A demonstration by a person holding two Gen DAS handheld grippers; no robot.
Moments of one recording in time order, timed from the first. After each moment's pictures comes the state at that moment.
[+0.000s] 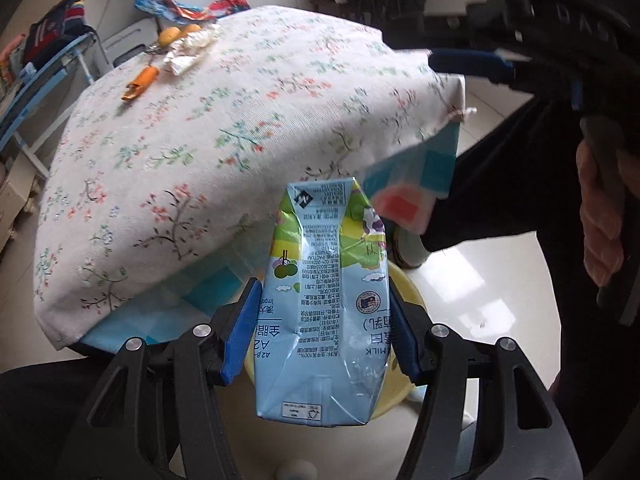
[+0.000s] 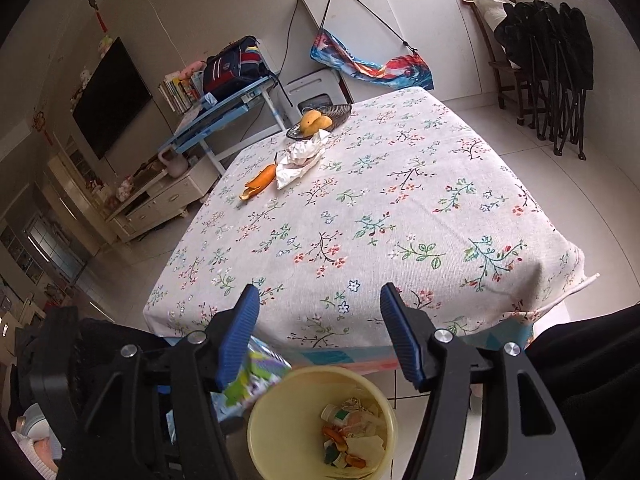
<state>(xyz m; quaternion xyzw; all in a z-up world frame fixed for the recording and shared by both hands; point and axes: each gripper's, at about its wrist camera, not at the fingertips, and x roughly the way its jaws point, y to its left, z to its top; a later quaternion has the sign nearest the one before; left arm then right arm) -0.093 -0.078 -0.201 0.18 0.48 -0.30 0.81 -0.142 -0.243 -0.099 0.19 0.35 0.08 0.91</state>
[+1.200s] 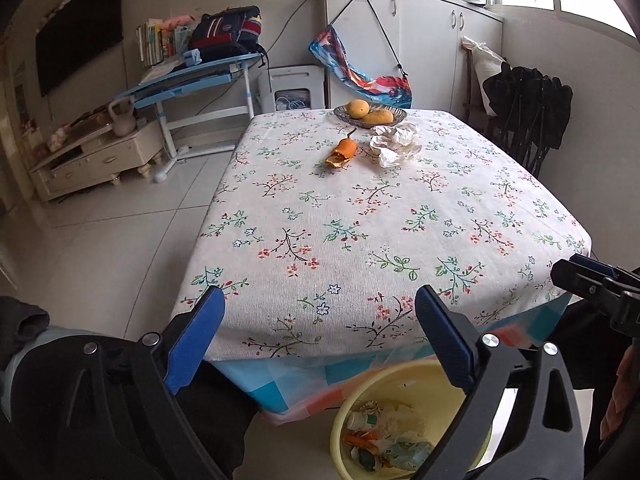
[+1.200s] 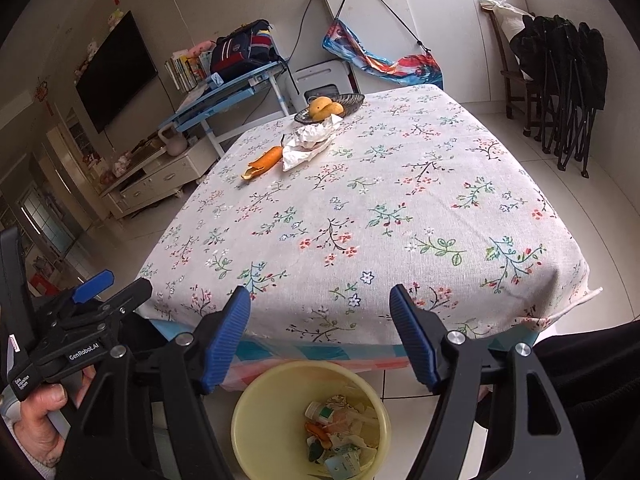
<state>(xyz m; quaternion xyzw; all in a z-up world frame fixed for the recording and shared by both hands) -0.050 0.008 -0.144 0.04 0.35 -0.06 0.93 -0.137 -0.222 -0.108 0.14 0.37 0.09 0.91</state>
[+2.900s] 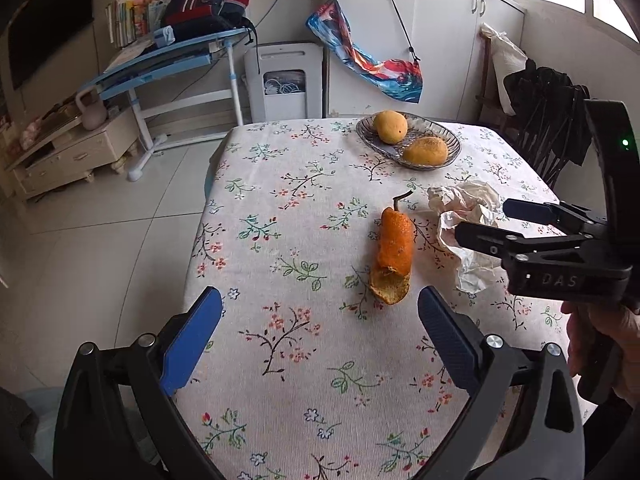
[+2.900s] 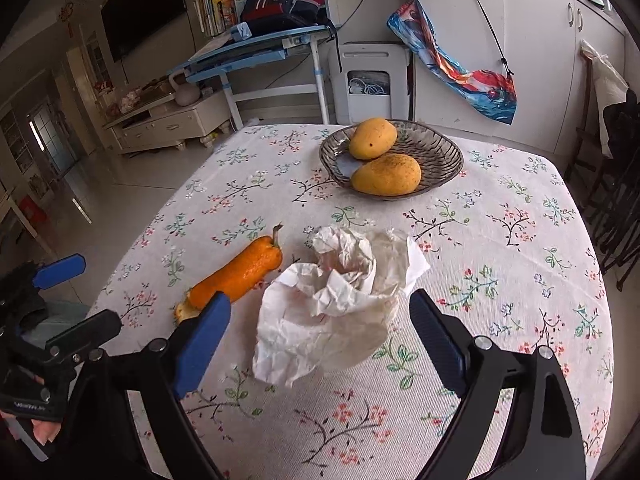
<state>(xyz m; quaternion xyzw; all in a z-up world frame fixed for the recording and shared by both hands) 0.179 0.008 -0.141 0.04 0.40 -0.08 0.91 0.132 -0.175 -0.110 0.02 0.42 0.14 0.90</state>
